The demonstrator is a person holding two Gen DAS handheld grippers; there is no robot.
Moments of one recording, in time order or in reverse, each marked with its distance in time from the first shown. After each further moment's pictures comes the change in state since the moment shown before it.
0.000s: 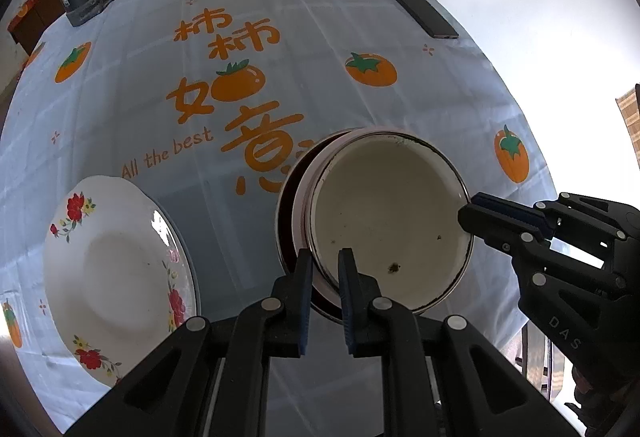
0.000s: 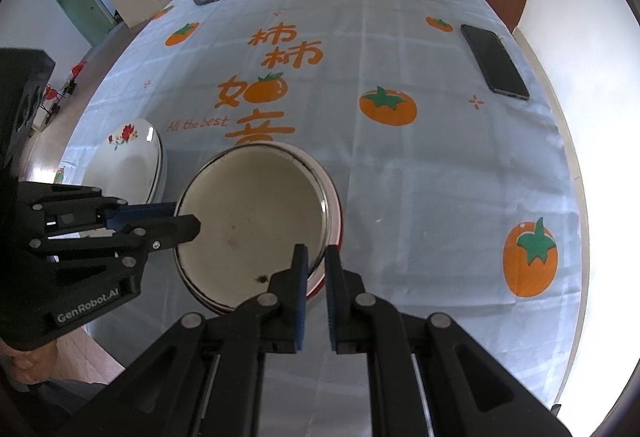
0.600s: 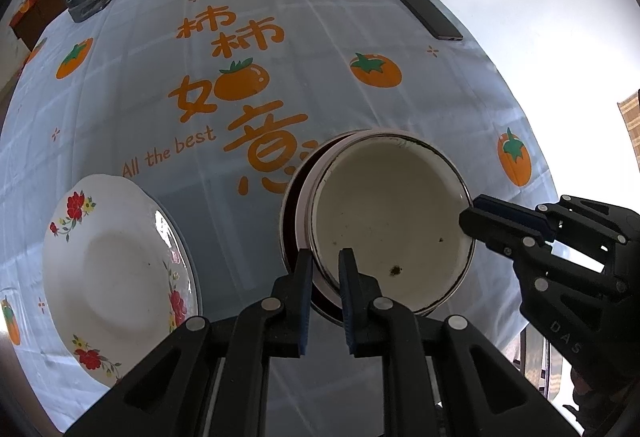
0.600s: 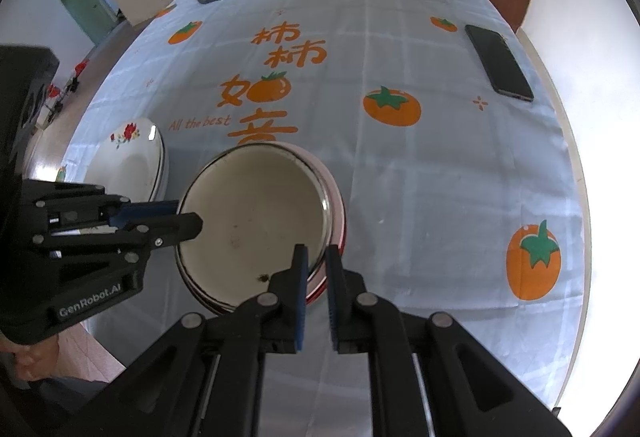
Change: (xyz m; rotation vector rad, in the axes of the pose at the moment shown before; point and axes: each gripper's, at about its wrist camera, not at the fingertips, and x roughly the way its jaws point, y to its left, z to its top) left arm 0.001 0.001 0.002 -0.008 0.001 0.005; right arm 0.000 0.002 0.000 -0.012 0.002 0.010
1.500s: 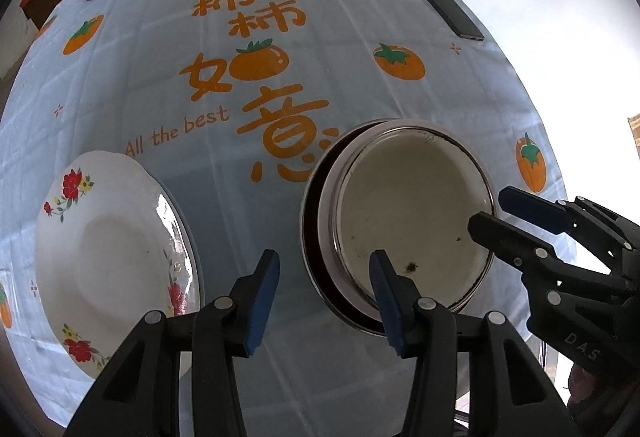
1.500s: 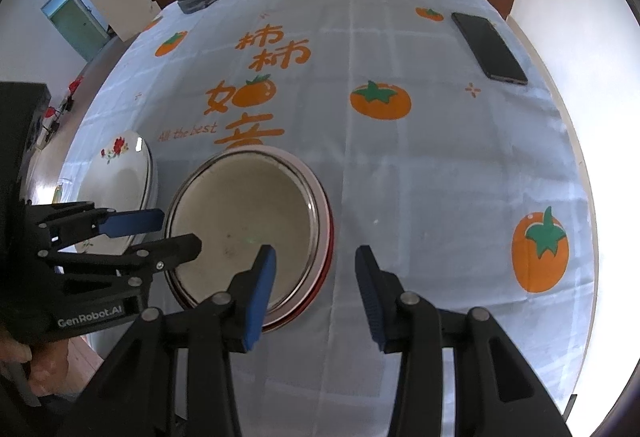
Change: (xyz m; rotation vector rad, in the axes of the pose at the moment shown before) left arm 0.015 0.012 -0.003 -0.064 0.024 0.011; right arm 0.010 -0.010 -0.002 0.071 -0.011 0.006
